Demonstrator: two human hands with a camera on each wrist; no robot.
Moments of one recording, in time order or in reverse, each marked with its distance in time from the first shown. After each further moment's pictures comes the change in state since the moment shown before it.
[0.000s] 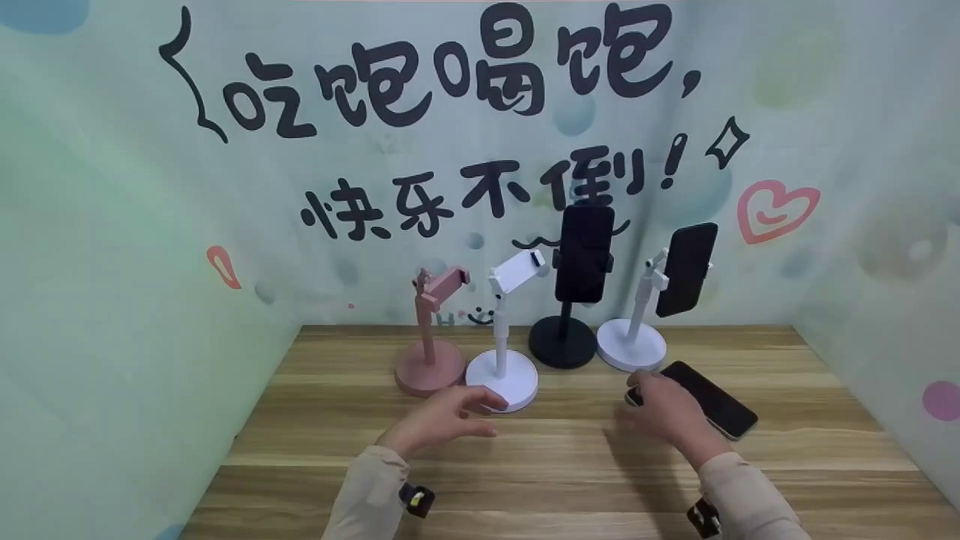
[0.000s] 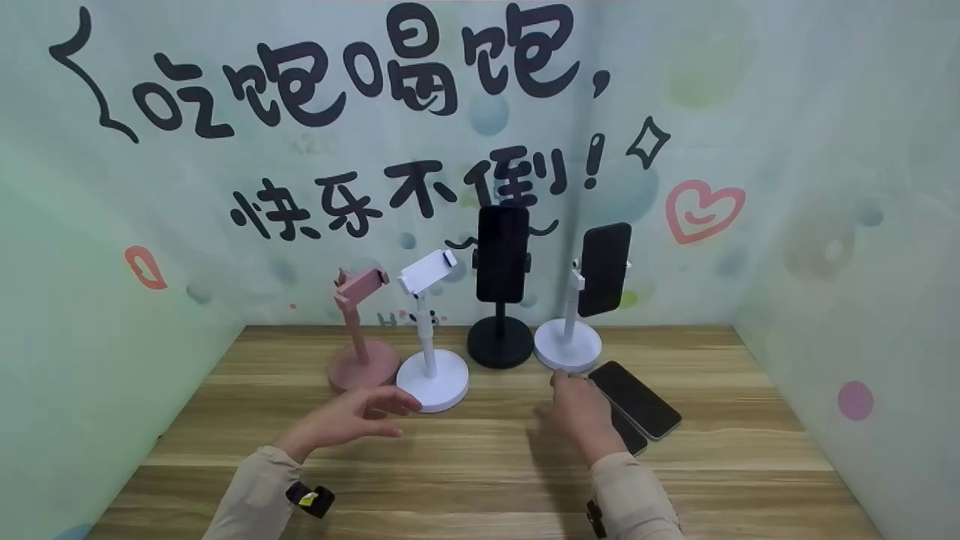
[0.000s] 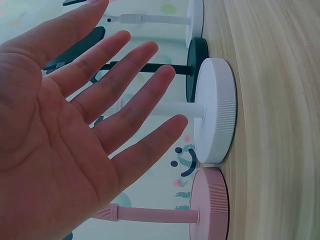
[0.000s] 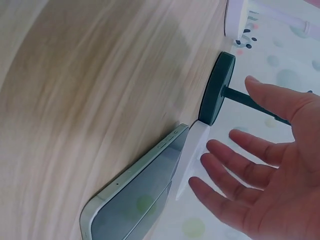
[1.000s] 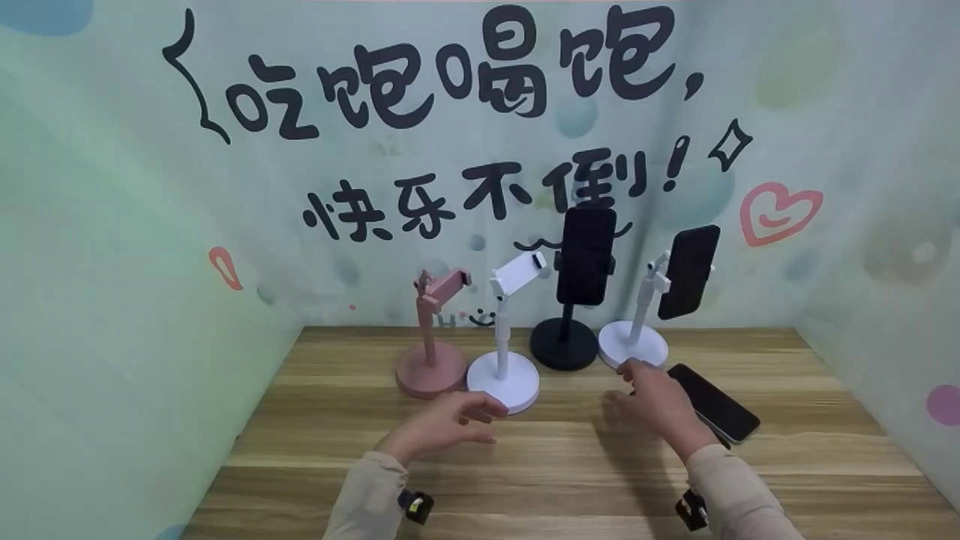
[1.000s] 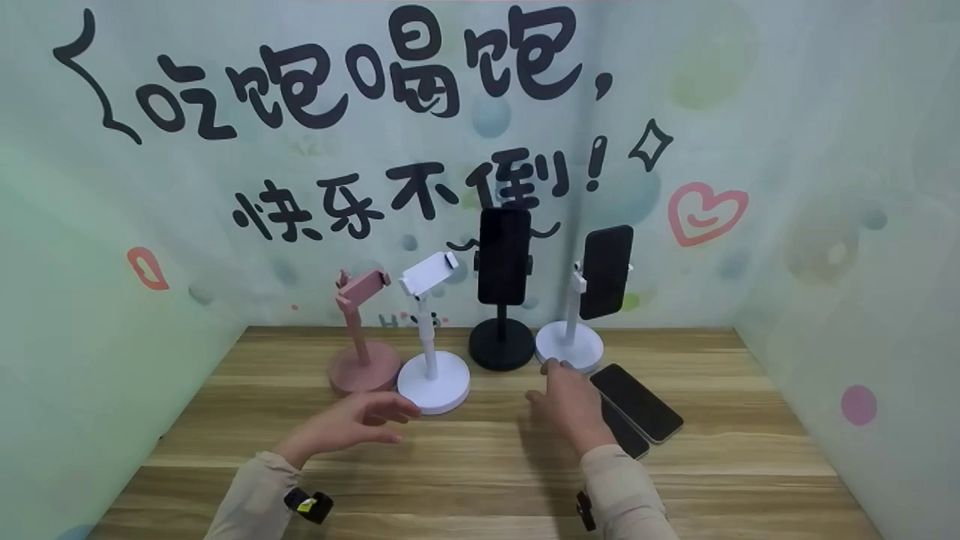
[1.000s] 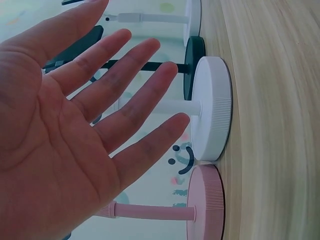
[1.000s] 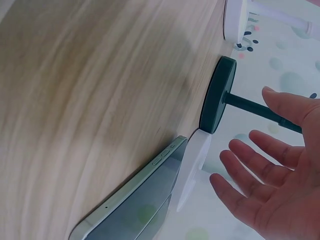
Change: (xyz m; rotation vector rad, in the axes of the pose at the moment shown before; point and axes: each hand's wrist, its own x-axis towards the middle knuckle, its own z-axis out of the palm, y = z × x) left_hand -0.003 -0.002 0.002 0.010 -0.009 0.006; right_hand 0.018 -0.009 0.003 0.079 0.089 -0.008
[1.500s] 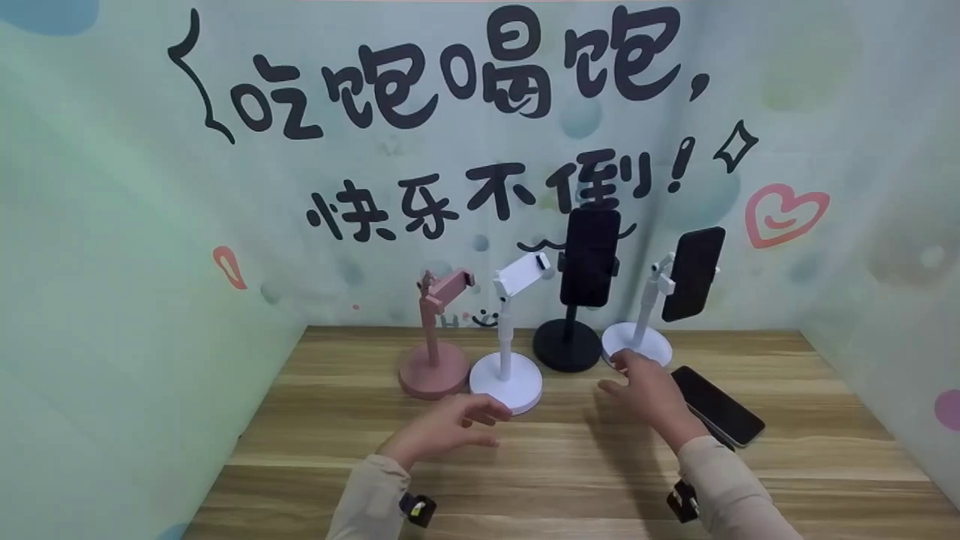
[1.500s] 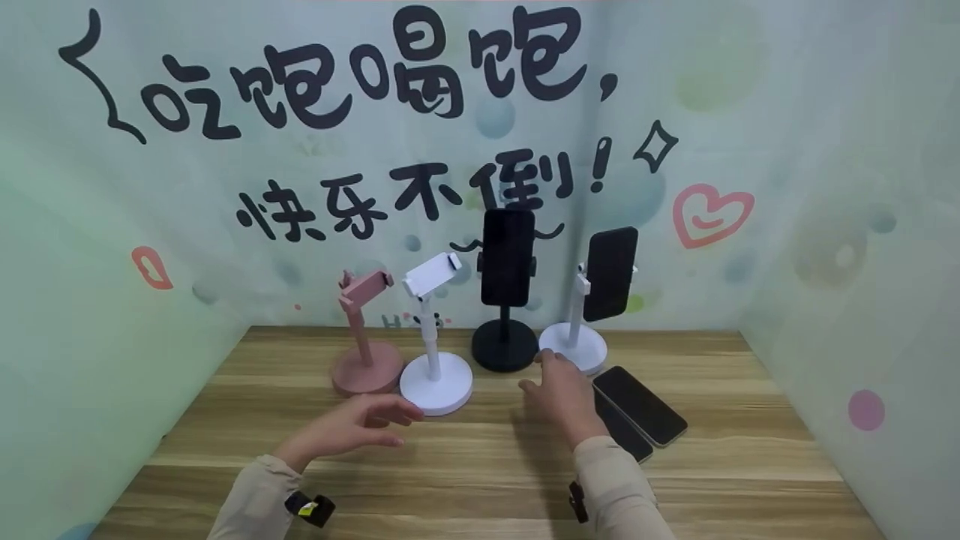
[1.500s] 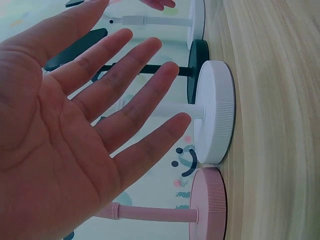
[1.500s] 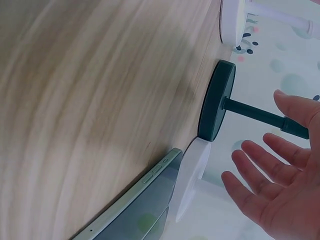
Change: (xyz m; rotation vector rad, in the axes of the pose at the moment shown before) left_hand -0.002 0.000 0.003 -0.019 -0.009 0.030; right_hand 0.017 -0.007 0.005 0.079 0.054 -0.041
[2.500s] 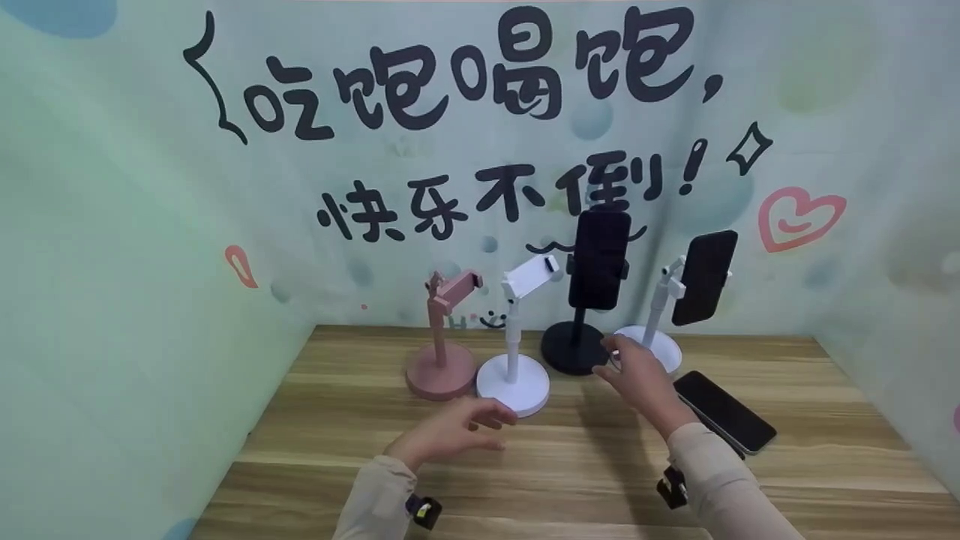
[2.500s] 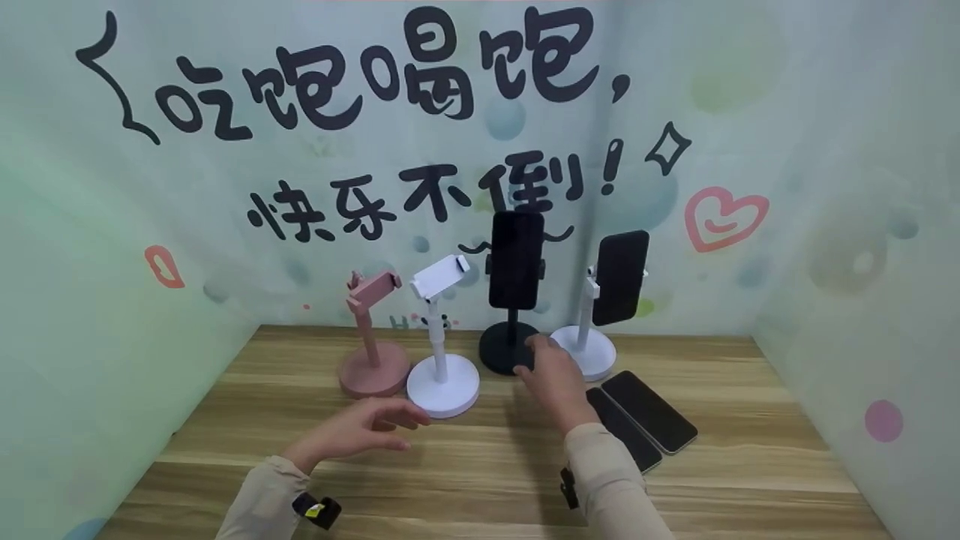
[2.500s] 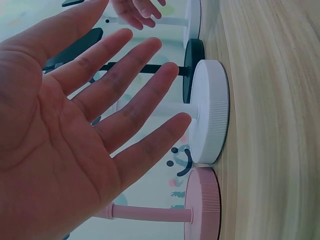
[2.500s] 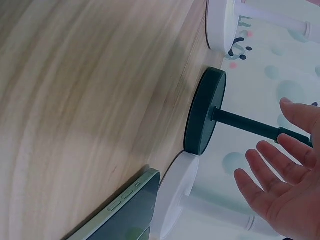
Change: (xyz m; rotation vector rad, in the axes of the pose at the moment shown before) left_hand -0.001 -0.003 0.001 -0.011 -0.003 -0.009; right_hand 0.022 -0.018 0.003 0.074 0.018 -0.059
